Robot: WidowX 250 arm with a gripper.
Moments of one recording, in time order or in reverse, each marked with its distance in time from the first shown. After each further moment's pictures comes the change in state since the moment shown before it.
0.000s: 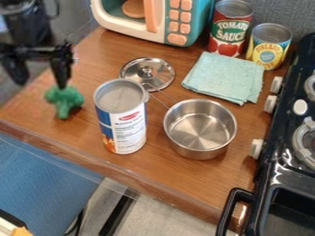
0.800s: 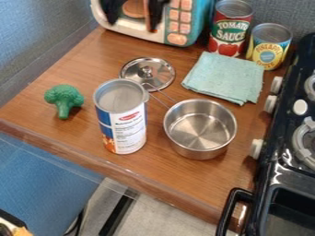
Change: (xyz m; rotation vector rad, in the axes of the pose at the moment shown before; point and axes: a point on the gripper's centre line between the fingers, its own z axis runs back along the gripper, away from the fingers) arm 0.057 -0.111 0.059 -0.075 -0.032 -0.199
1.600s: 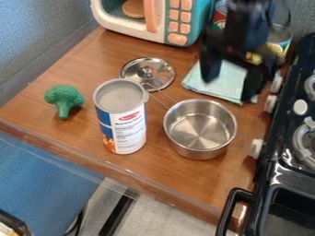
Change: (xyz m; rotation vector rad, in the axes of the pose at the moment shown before) arm -0.021 -0.144 -0.042 -0.084 0.117 -0.461
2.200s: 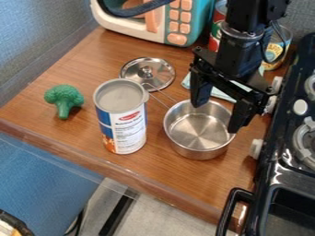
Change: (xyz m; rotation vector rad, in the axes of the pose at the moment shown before) arm -0.039 -0.019 -0.019 0.039 0.083 -0.072
